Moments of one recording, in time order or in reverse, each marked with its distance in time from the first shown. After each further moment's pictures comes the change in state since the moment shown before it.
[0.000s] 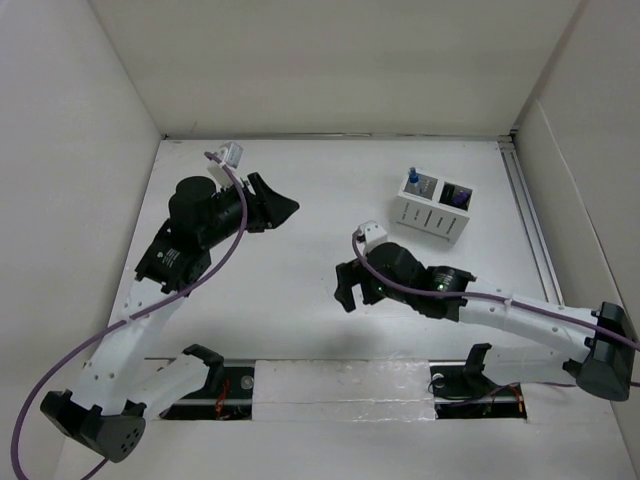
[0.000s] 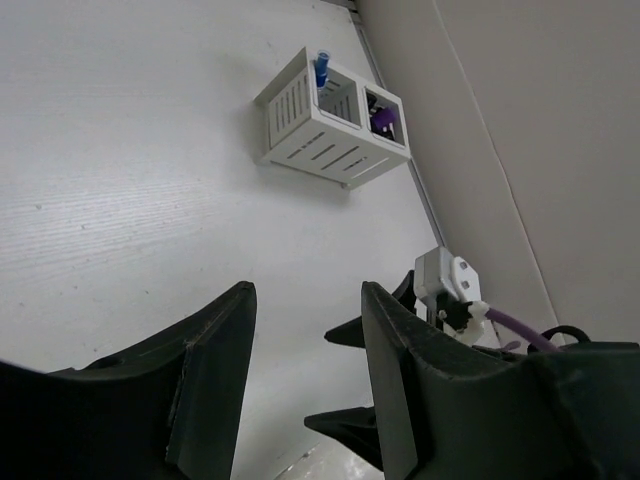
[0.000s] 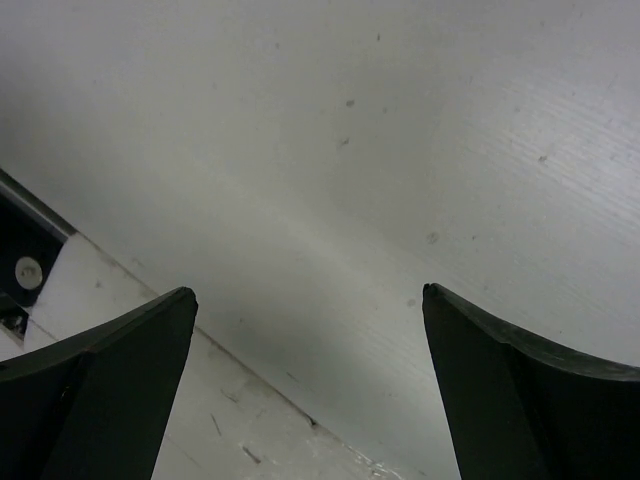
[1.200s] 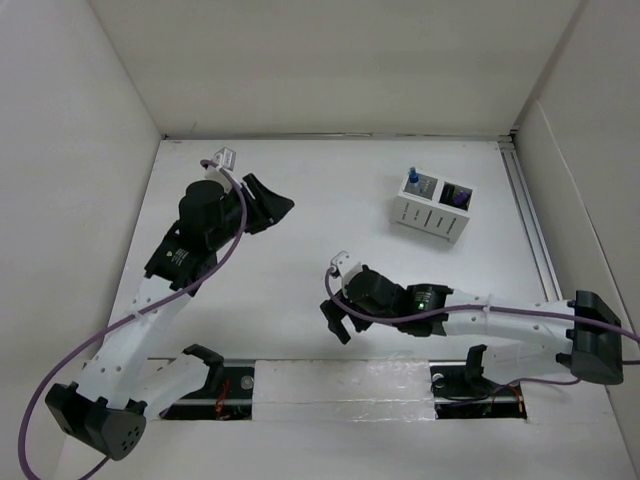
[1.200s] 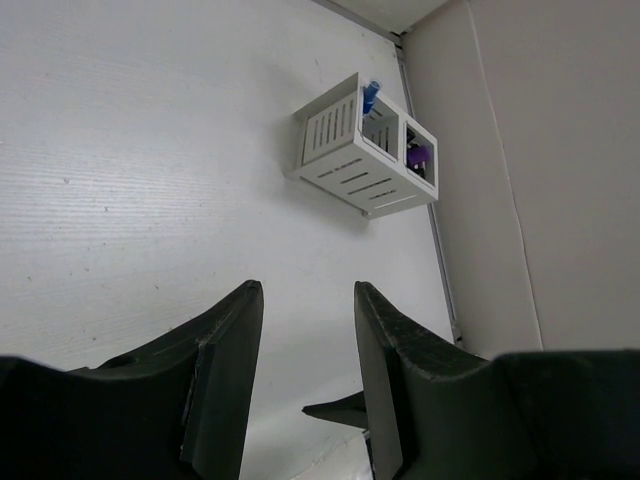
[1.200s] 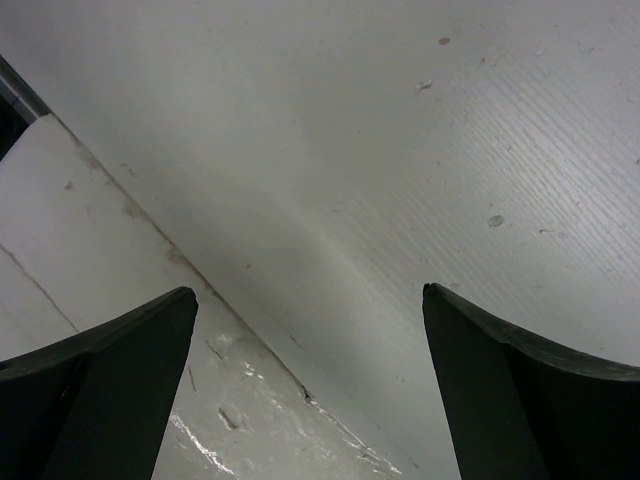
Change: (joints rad) left arm 0.000 0.010 -0.080 0.039 -0.141 -0.136; right arm 0.181 0.055 -0.072 0.024 -0.006 -0.101
